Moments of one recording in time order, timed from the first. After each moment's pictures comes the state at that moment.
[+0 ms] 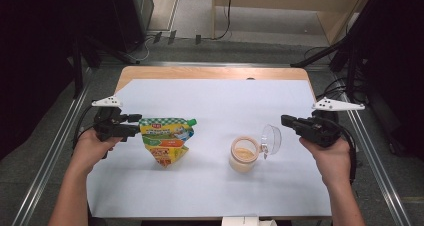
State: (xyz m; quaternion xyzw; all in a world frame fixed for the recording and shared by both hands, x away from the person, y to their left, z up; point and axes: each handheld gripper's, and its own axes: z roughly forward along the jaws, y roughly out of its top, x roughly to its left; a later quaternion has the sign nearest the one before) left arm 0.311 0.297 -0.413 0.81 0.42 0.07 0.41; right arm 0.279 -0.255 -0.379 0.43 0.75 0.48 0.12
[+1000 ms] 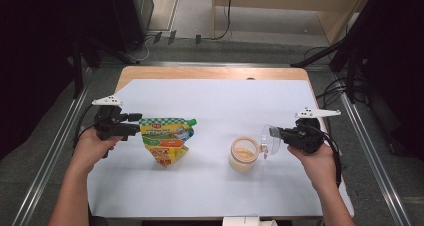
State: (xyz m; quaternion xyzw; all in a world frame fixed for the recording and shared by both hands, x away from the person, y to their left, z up) left arm 0.314 0.296 -0.414 0.80 0.42 0.07 0.42; right arm 0.286 -0.237 -0.419 0.43 0.77 0.46 0.07
